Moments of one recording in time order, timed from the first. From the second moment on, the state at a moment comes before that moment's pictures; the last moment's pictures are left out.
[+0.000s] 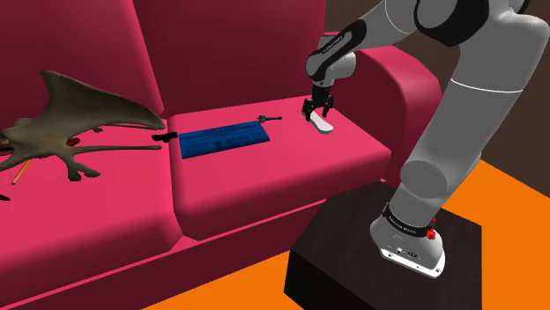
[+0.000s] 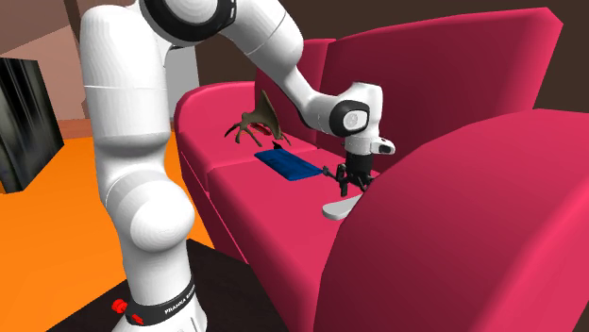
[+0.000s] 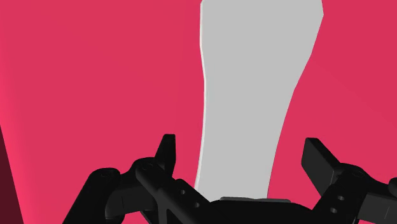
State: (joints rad) arm -0.28 0.08 -0.24 -2.24 0.04 2.32 -0.10
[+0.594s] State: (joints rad) arm -0.28 0.08 -0.24 -2.24 0.05 2.32 -0.10
